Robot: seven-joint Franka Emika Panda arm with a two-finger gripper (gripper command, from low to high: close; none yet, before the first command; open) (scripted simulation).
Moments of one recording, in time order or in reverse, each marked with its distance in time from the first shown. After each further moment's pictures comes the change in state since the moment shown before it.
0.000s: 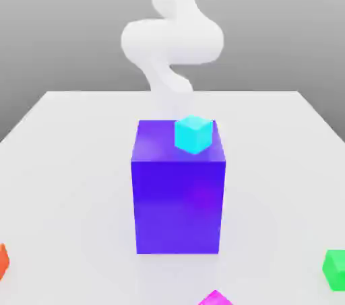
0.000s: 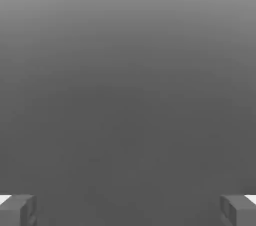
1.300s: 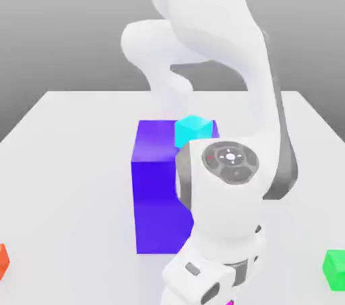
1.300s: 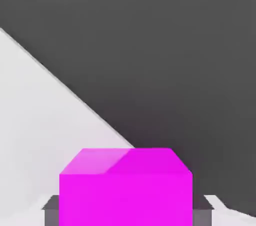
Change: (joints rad) arm 0.120 1.229 -0.001 0.057 0.018 0.433 -0.582
